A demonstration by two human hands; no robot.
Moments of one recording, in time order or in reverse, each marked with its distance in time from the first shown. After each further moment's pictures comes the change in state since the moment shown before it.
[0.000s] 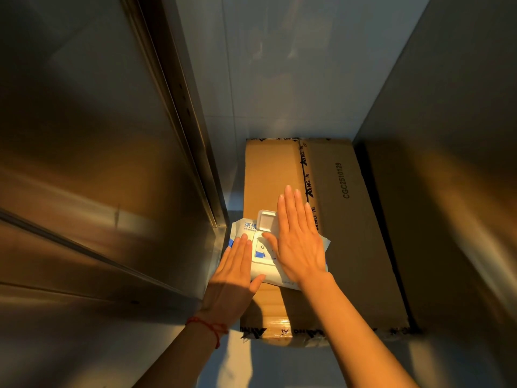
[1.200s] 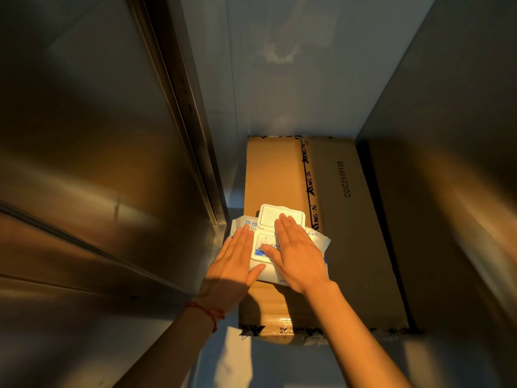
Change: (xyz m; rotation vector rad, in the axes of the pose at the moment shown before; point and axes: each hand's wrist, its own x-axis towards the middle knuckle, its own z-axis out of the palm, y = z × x) left_hand 0.017 -0.008 -0.005 -0.019 -0.231 0.021; right_hand -0.018 0.010 0.026 0.255 -0.352 0.022
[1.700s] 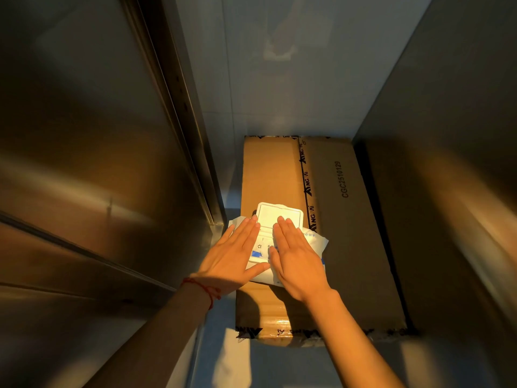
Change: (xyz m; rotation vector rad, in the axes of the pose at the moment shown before) left_hand 0.027 -0.013 -0.009 0.000 -0.362 0.053; right_hand -0.010 0.002 -0.001 0.003 0.014 -0.038
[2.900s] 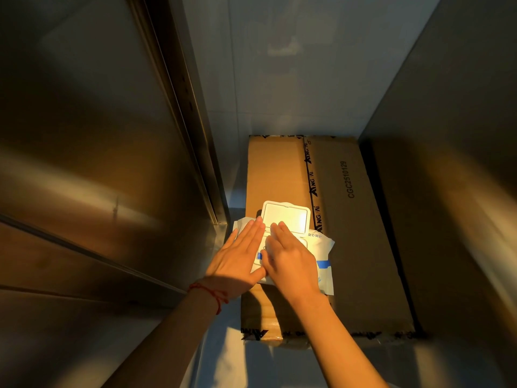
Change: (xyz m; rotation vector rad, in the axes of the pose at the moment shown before) left_hand 0.000 0.002 0.004 -0.072 -0.014 -0.034; right_hand 0.006 -0.030 0.000 -0.008 0.073 0.069
